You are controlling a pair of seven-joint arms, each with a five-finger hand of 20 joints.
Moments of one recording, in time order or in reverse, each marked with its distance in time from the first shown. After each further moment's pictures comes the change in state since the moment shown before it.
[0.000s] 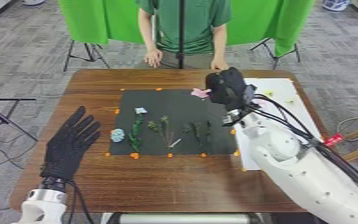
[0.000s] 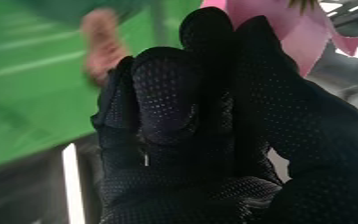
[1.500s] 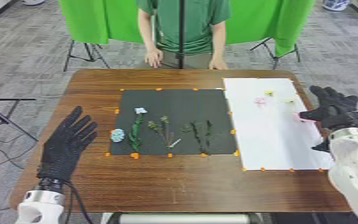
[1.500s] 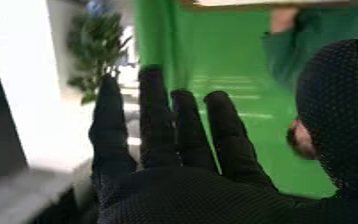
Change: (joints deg) left arm 0.7 -0.5 -1.1 -0.5 0.7 -0.1 0.3; right arm -32.5 11.6 38.7 -10.2 -0.2 -17.6 24.6
